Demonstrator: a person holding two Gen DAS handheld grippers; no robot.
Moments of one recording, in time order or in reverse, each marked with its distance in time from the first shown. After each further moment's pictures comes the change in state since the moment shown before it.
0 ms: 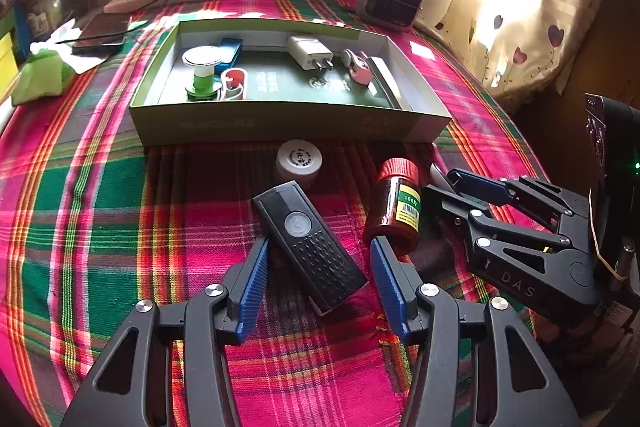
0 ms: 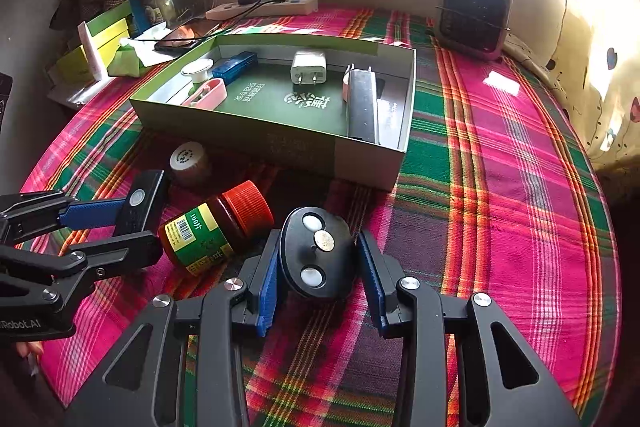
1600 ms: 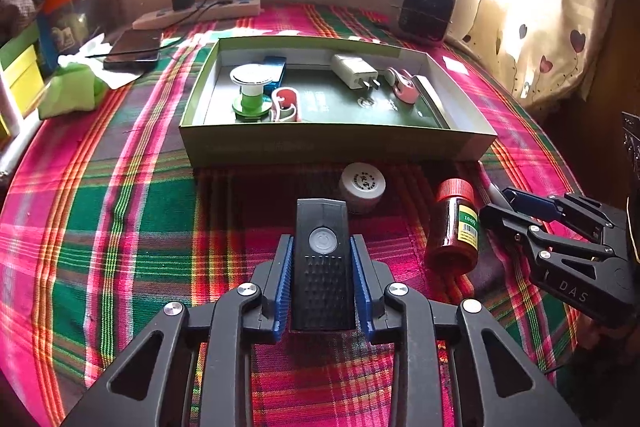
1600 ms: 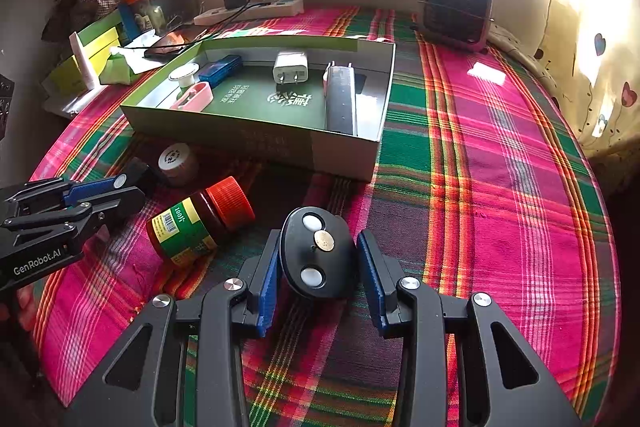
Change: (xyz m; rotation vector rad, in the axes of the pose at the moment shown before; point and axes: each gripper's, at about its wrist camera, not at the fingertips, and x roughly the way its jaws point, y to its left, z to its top) left arm 0.000 0.022 0.005 0.008 -0.061 0.110; right arm -0.004 -0.009 -0.003 0.033 -0.004 -0.007
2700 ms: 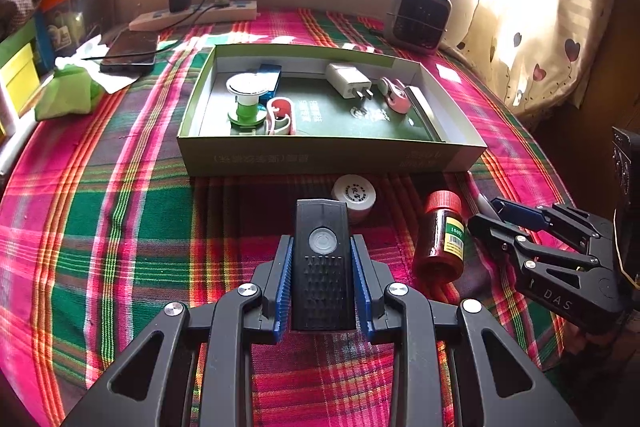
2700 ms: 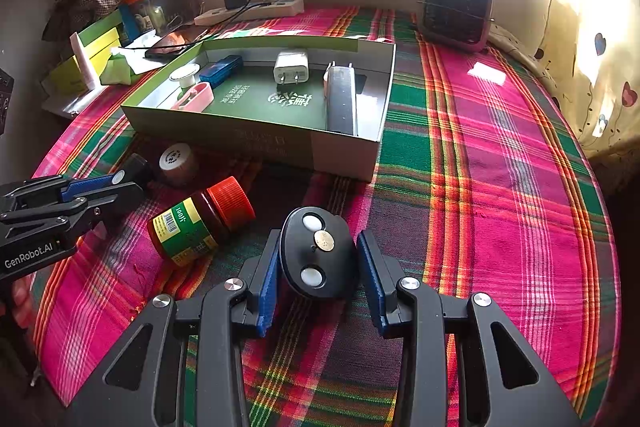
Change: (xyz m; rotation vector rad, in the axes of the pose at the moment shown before) left arm -0.006 0.002 0.007 -0.013 -0.008 -0.037; right arm 0.000 0.000 0.000 0.002 0.000 0.000
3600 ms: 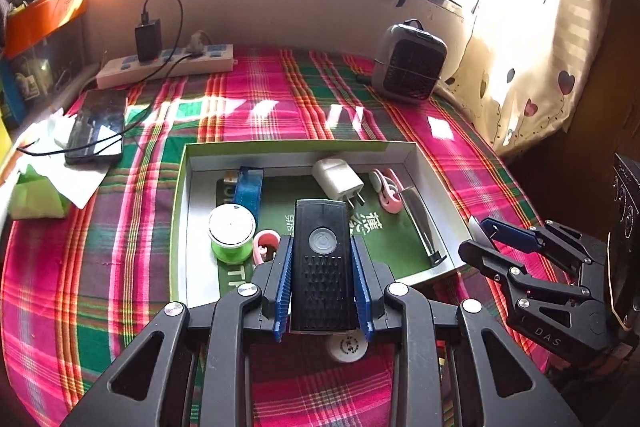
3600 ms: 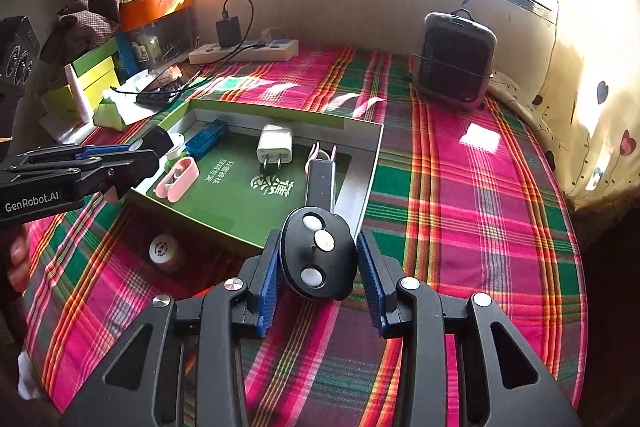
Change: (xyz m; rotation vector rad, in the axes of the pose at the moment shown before) left arm 0.015 0.005 0.098 0.028 -0.045 -0.068; right arm -0.004 -0.010 0.068 -0.041 -0.089 -0.004
